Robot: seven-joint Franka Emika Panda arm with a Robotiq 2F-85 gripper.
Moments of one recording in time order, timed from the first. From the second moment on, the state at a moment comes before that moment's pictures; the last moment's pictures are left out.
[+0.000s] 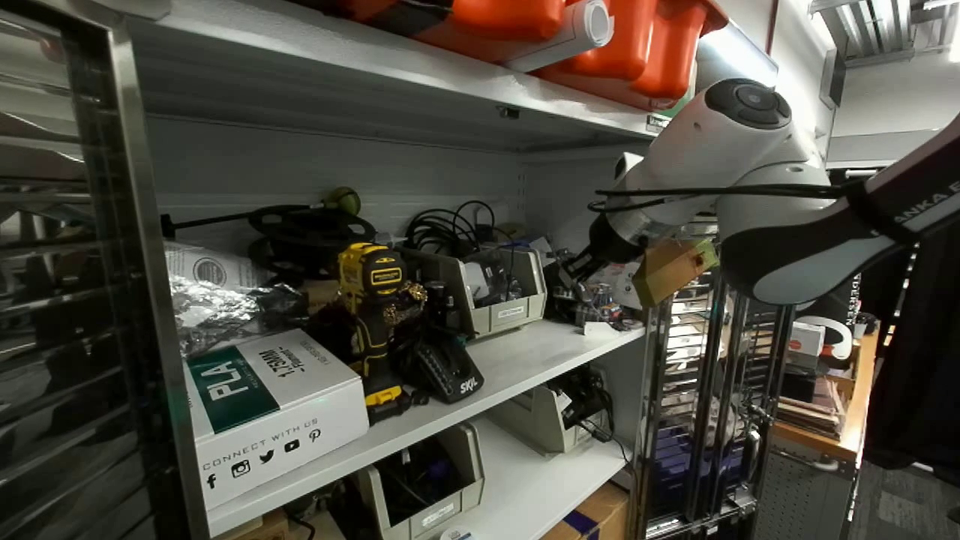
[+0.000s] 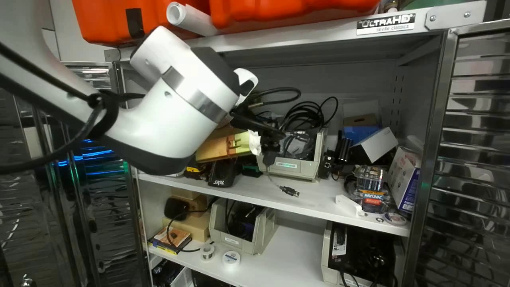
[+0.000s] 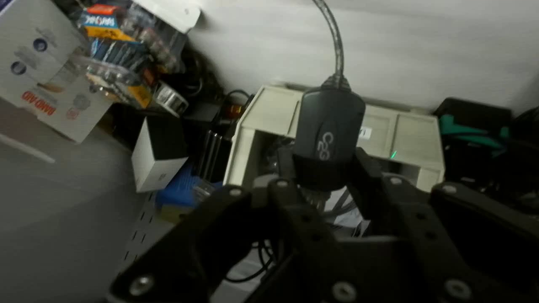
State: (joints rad) arm -0.03 -0.14 -0.01 -2.30 -1.16 3.02 0.82
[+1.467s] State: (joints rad) arm -0.02 0.59 0.09 -1.31 -1.88 3.07 1.58
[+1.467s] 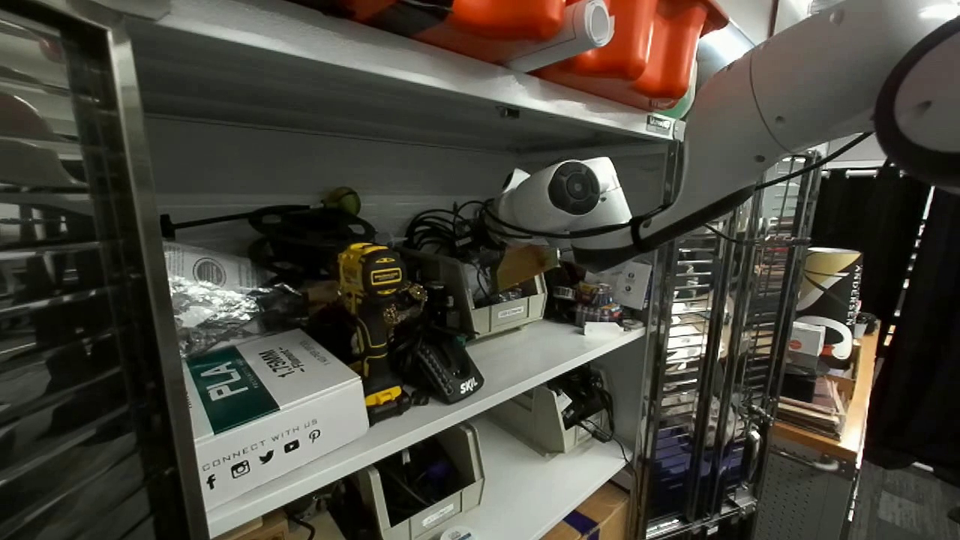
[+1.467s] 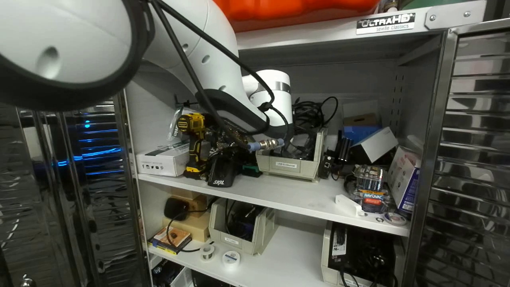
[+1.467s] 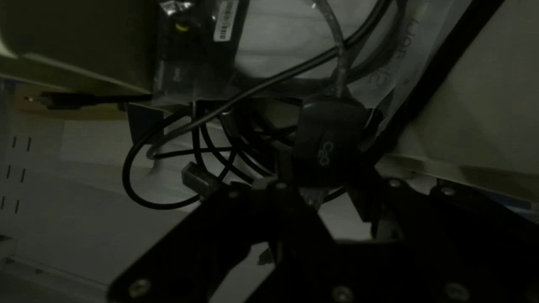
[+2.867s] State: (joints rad) arm -0.08 0.37 0.09 -1.77 -1.43 3.07 1.17
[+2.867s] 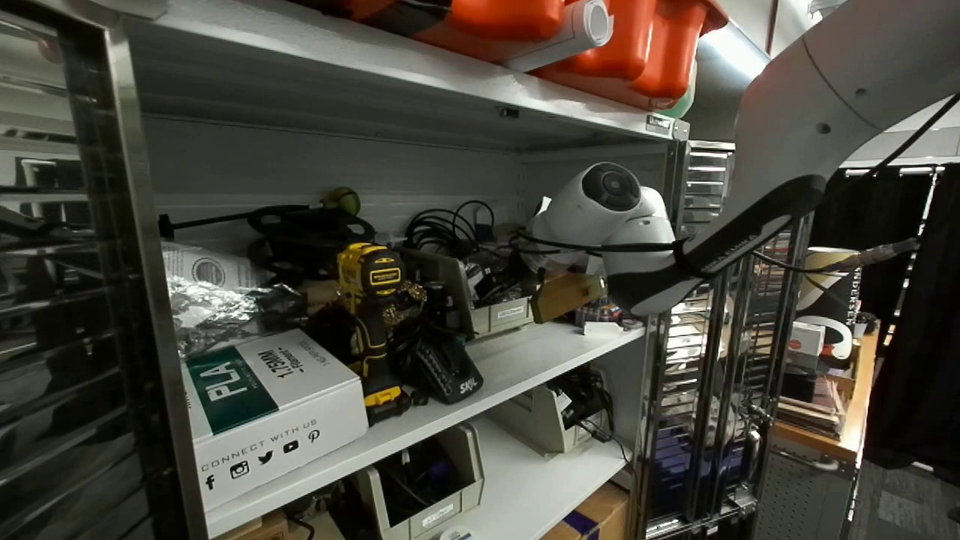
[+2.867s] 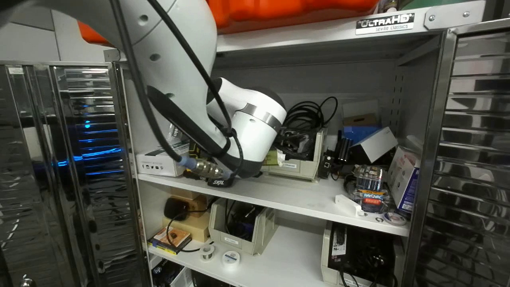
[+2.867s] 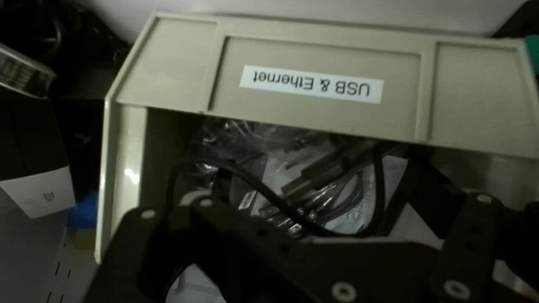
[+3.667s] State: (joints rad) arm -0.10 0.07 0.16 -2.13 -0.76 2.96 0.62
